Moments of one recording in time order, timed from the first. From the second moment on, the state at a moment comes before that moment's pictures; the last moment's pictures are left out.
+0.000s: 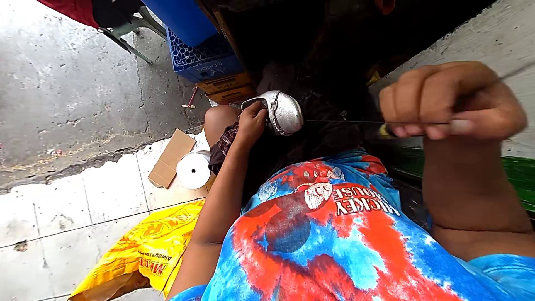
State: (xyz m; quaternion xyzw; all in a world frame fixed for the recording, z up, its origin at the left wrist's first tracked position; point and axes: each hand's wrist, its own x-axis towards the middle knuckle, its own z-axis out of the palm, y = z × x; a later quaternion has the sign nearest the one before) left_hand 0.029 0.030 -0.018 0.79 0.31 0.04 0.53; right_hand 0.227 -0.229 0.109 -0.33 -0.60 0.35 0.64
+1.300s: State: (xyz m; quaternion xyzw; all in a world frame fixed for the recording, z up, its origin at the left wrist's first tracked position) left_hand -0.121 0.135 0.016 0.85 0.48 -0.02 0.20; right_hand 0.173 -0.167 0.104 -0.65 -0.48 0.27 0.52
